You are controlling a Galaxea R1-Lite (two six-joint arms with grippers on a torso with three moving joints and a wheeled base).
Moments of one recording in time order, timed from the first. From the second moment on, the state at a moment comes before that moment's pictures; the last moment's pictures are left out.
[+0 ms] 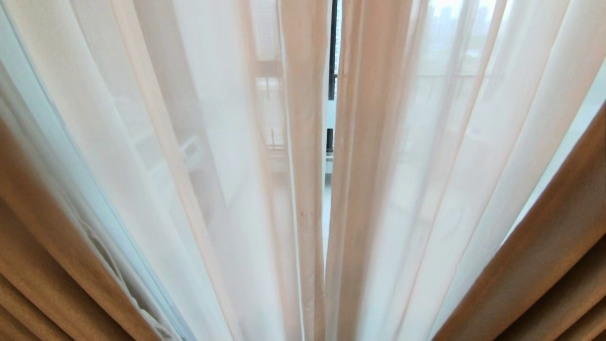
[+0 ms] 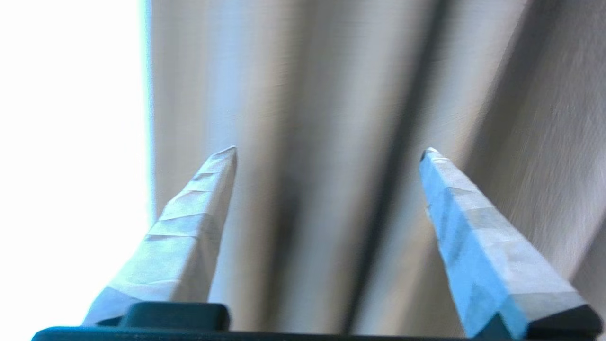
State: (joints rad) left arm 0.00 0.00 0.00 0.00 -0.01 -0.01; right arm -0.91 1.03 -0.76 -0.69 0.53 0.10
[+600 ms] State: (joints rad) left arm 0.00 0.00 0.00 0.00 -0.01 -0.01; right arm -0.96 0.76 -0.58 -0.56 0.53 0.10
